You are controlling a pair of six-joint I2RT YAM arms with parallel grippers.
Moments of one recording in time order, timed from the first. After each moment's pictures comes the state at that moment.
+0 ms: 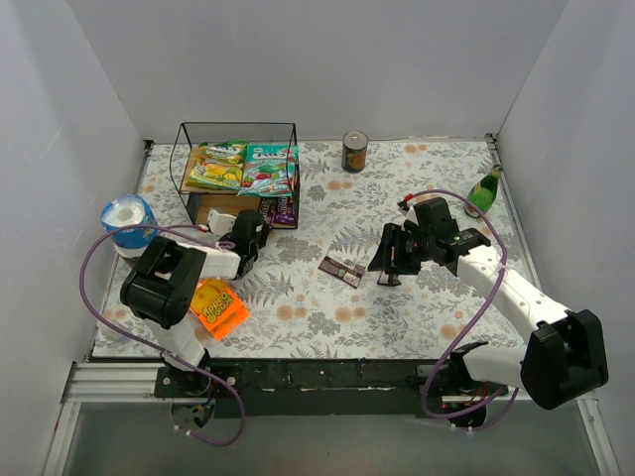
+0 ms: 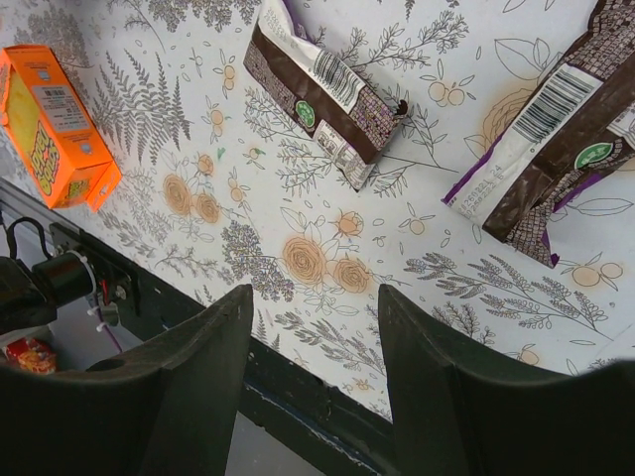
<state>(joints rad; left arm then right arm) -0.40 1.73 0.68 0.48 -0.45 -1.37 0.42 1.22 0.85 -0.57 -0.41 0.52</state>
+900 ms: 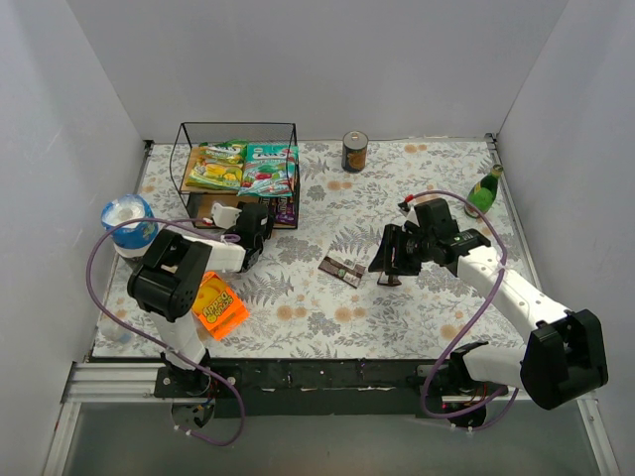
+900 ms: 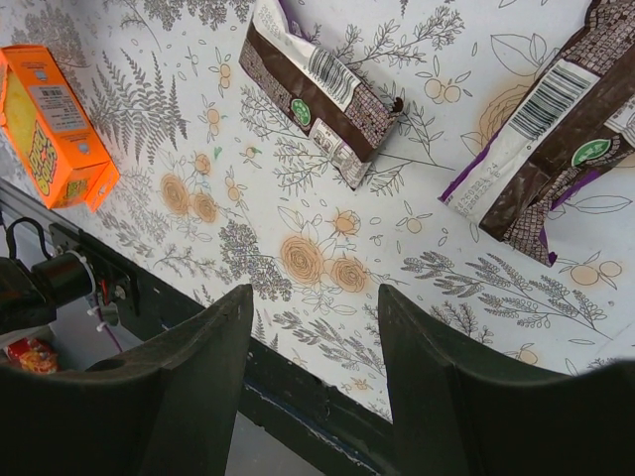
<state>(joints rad) -0.41 1.79 0.76 0.49 -0.49 -1.37 0.41 1.22 0.85 -0.57 -0.41 0.52</state>
